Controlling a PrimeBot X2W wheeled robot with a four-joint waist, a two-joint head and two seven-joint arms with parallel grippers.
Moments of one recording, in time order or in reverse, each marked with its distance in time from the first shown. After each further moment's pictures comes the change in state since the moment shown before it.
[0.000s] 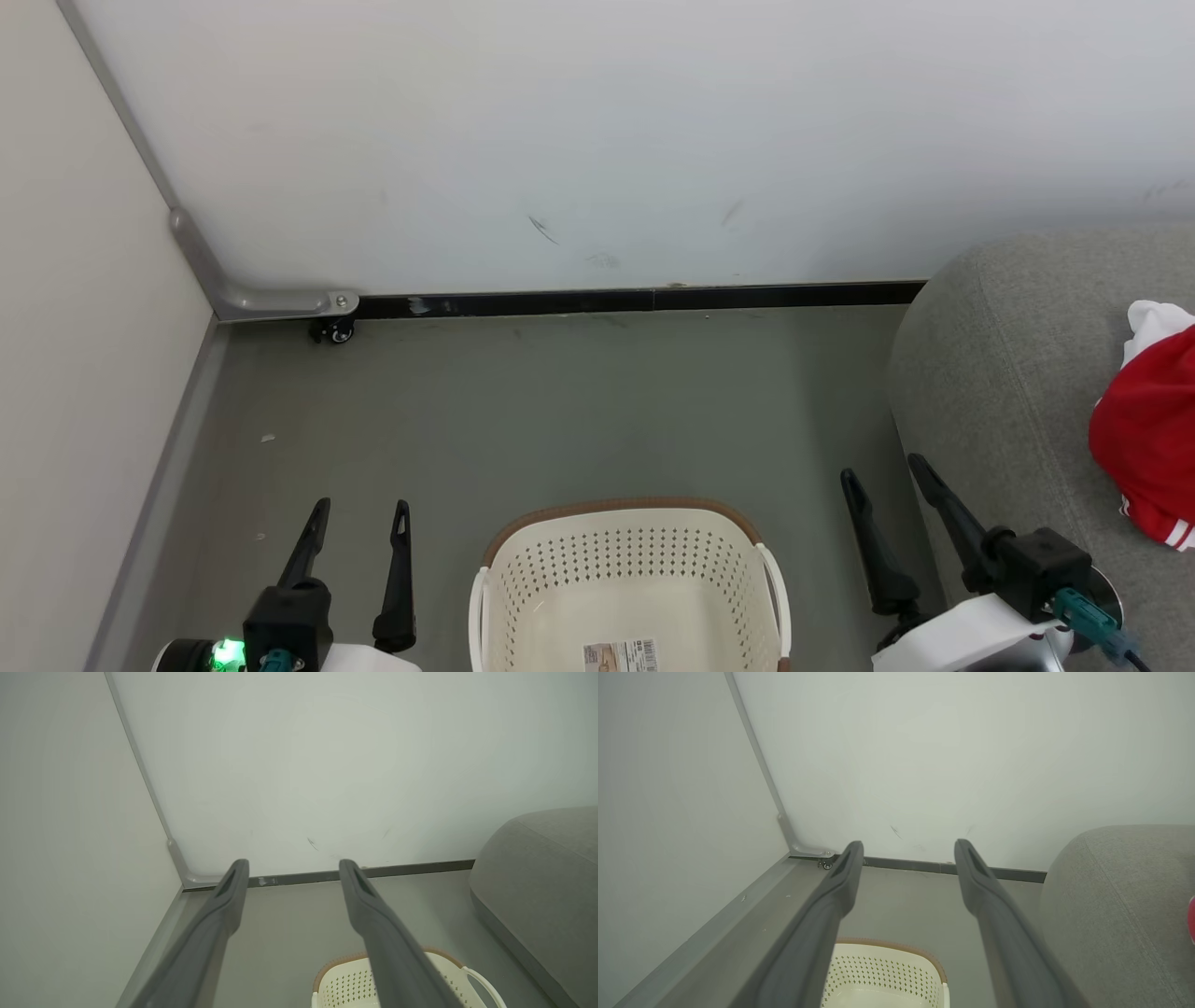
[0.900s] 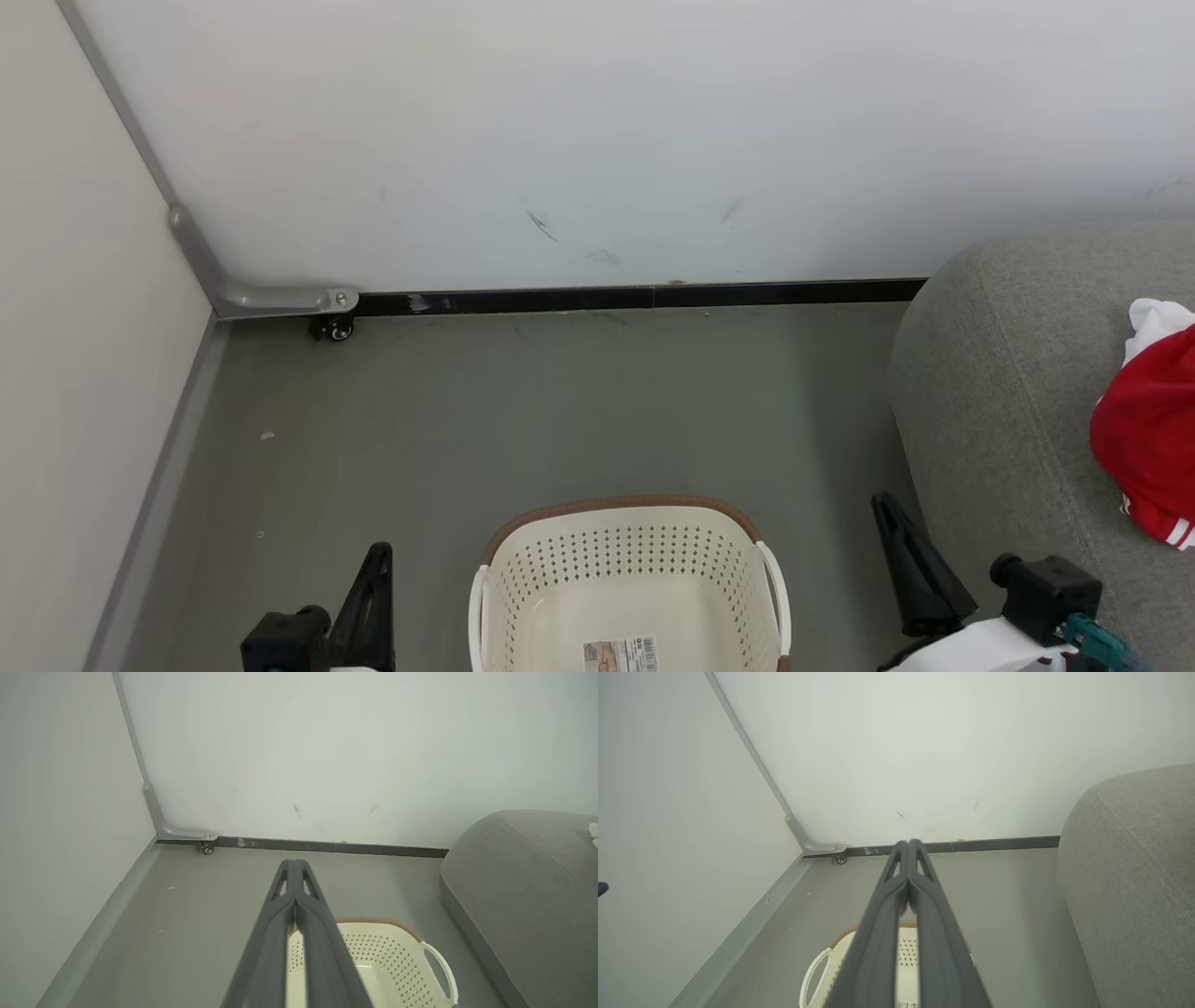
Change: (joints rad) left arm 0.044 -0.037 -0.003 0.034 -0.113 -0.028 0.015; right arm 0.044 0.005 0.016 0.013 0.121 -0.002 0.009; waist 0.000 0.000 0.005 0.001
